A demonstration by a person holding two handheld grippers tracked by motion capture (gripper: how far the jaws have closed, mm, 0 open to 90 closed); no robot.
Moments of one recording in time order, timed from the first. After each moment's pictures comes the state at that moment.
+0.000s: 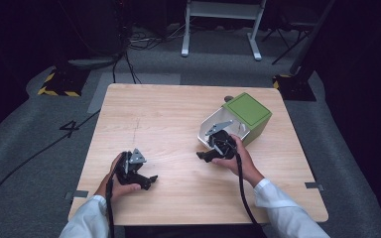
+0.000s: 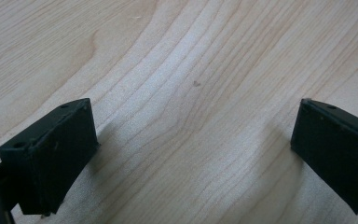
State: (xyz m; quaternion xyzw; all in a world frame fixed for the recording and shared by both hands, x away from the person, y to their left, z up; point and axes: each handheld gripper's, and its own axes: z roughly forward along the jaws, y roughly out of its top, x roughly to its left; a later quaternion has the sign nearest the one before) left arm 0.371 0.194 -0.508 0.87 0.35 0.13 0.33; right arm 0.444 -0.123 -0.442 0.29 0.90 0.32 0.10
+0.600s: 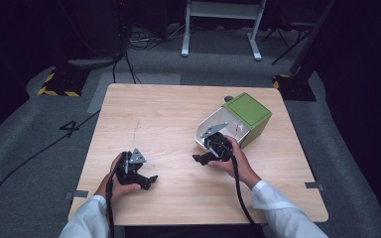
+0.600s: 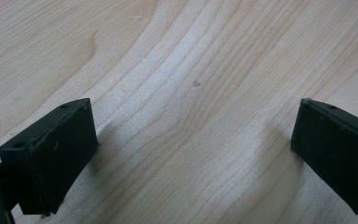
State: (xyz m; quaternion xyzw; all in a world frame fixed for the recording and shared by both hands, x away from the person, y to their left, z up) left arm 0.371 0.194 -0.508 0.87 0.35 0.13 0.33; right arm 0.437 -0.111 -0.443 0.29 0.90 0.32 0.09
